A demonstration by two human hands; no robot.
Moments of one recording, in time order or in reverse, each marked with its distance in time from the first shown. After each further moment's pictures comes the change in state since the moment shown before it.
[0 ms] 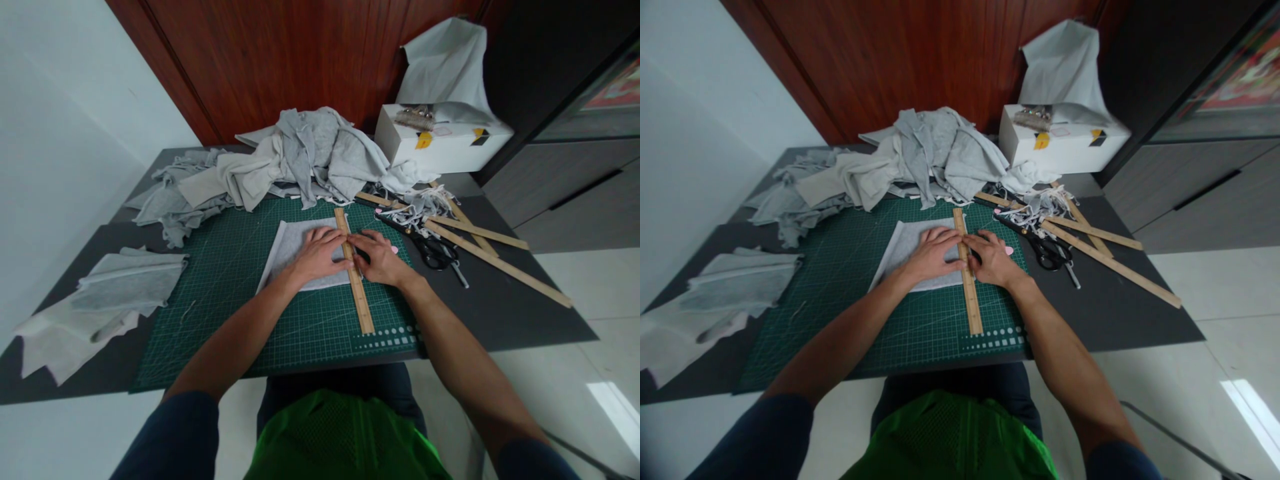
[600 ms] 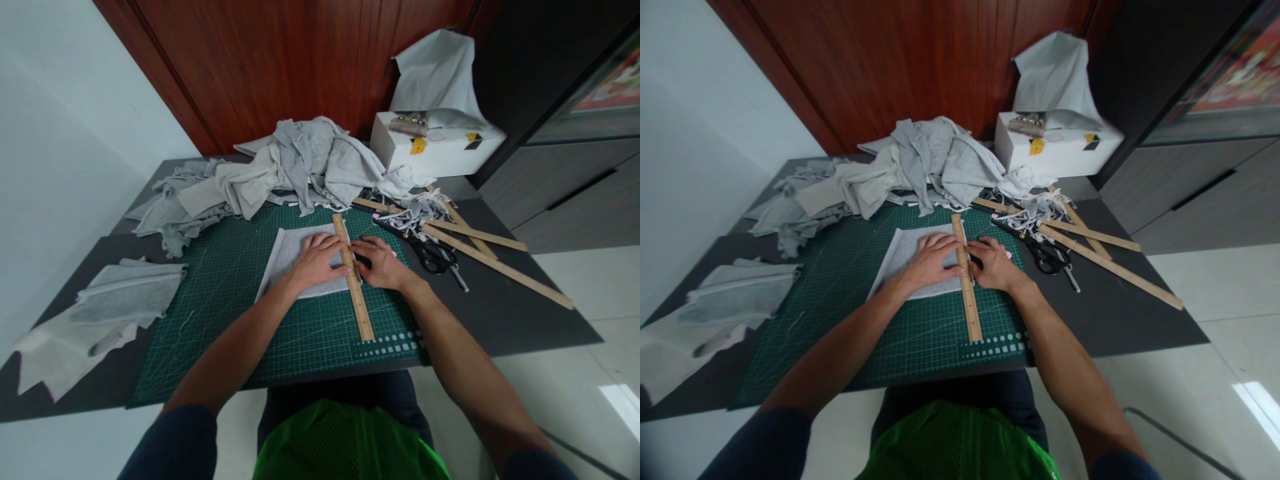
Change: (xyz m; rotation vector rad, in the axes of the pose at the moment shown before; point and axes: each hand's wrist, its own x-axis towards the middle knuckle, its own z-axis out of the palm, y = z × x) left_hand 0.000 -0.002 -0.001 0.008 -0.015 0.003; right_hand -0.001 0.012 0.001 0.013 0.011 -0.018
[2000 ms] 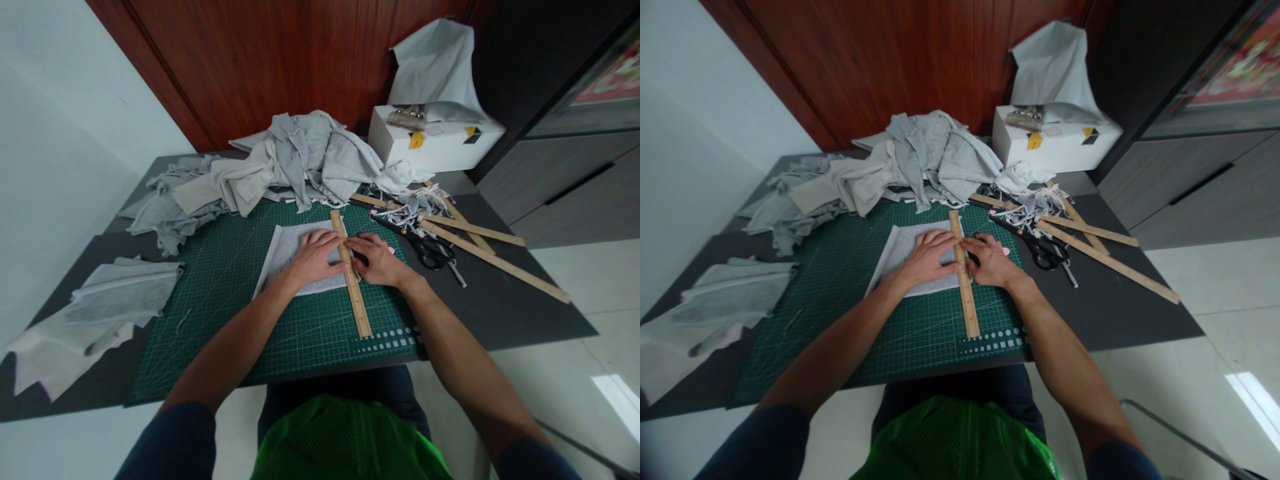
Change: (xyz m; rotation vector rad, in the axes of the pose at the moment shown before) left_hand 0.001 0.001 -0.002 -0.019 -0.020 -0.021; right_hand 0.000 -0.001 0.002 0.015 -0.008 -0.004
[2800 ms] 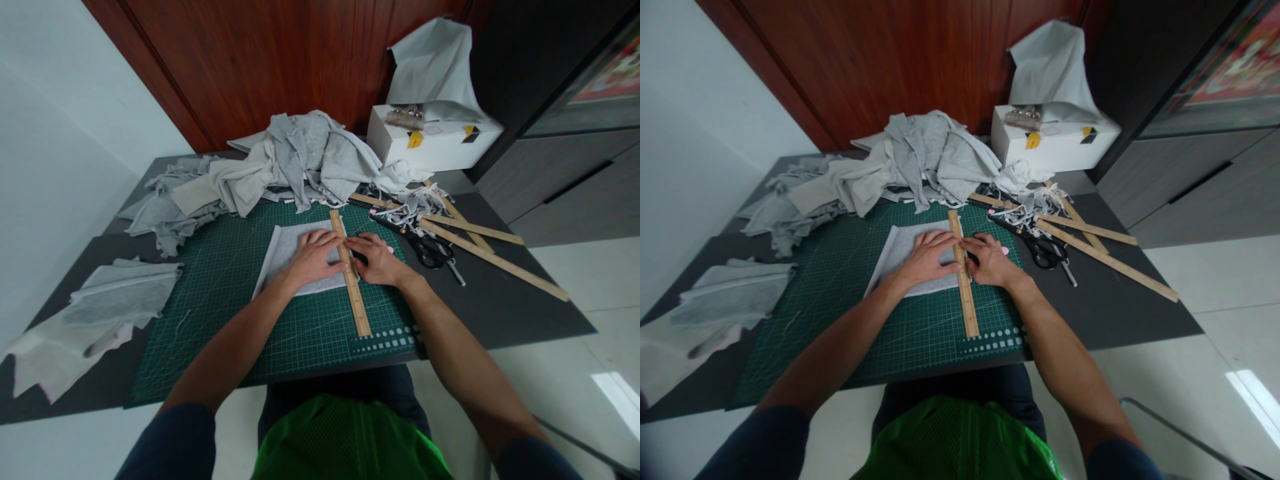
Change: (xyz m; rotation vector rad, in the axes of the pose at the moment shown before) left_hand 0.000 0.001 -0.001 0.000 0.001 0.007; right_hand 0.001 0.000 -0.002 0.013 -0.013 0.000
